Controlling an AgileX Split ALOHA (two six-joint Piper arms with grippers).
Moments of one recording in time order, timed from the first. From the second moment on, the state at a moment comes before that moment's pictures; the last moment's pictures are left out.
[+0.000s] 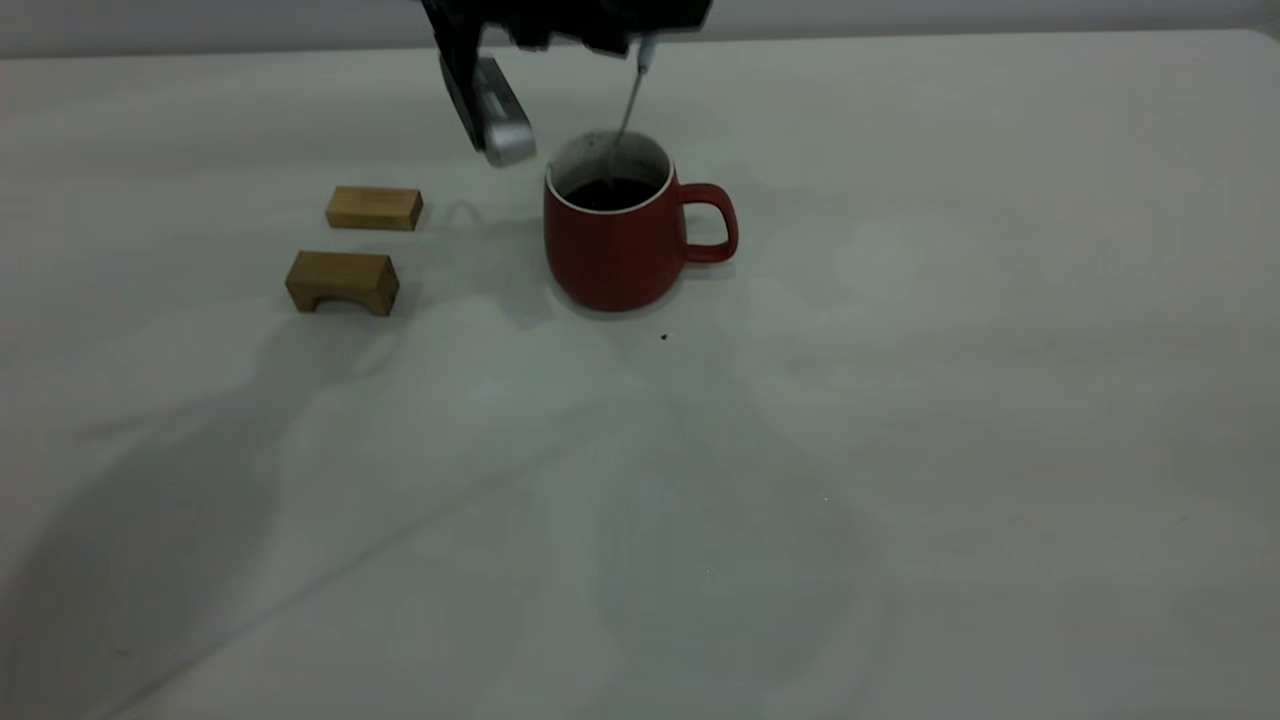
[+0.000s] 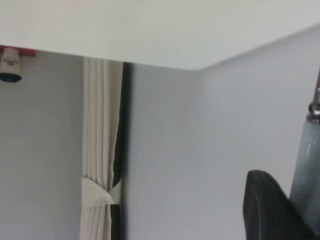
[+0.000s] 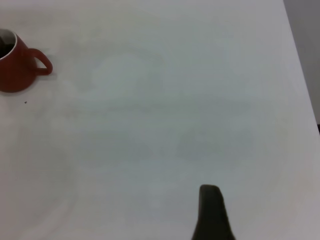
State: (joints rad) left arm -0.29 2.46 -1.60 -1.73 0.65 -0.90; right arm 0.02 0.02 -0.47 0.00 1.13 0.00
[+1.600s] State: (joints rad) left arm -0.25 2.52 -1.78 -1.41 0.74 -1.16; right arm 0.02 0.02 -0.47 0.00 1.13 0.00
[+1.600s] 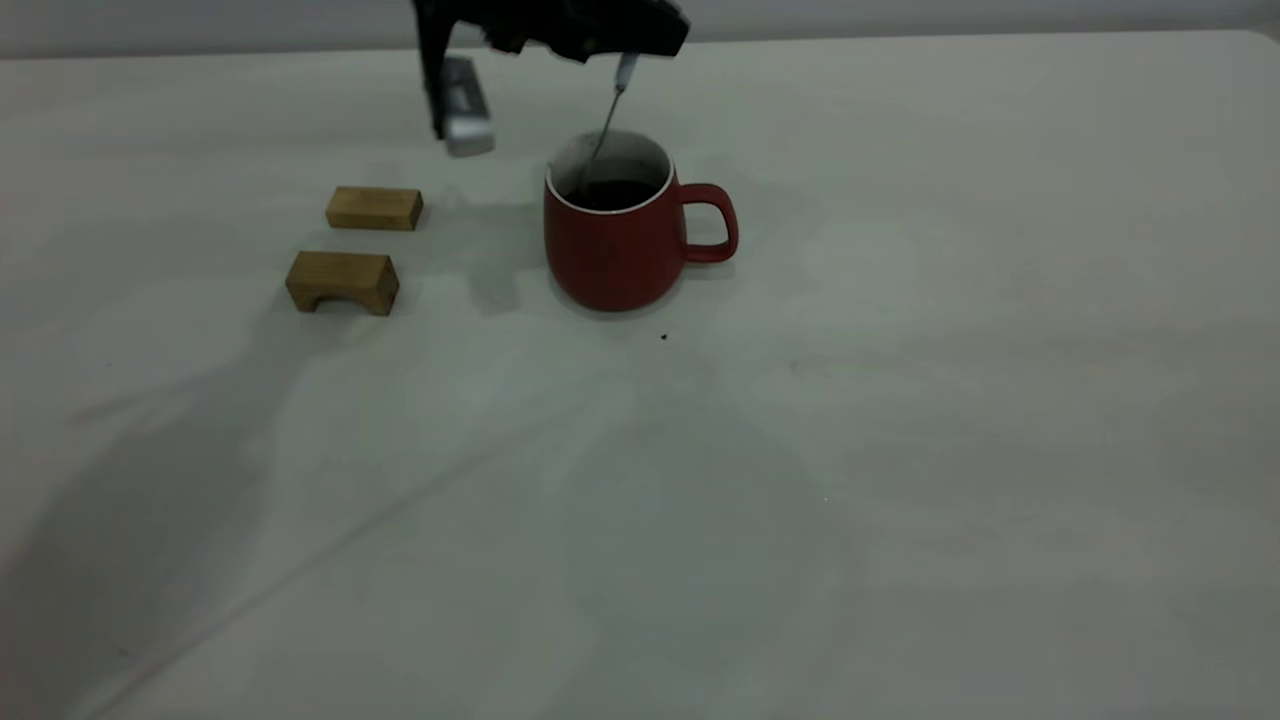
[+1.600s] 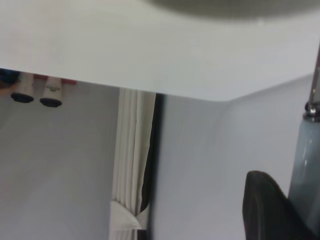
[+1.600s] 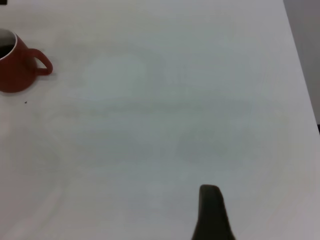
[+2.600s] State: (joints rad) left arm -0.24 2.57 -1.81 -1.35 0.76 -1.21; right arm 0.02 0.02 -0.47 0.00 1.13 0.00
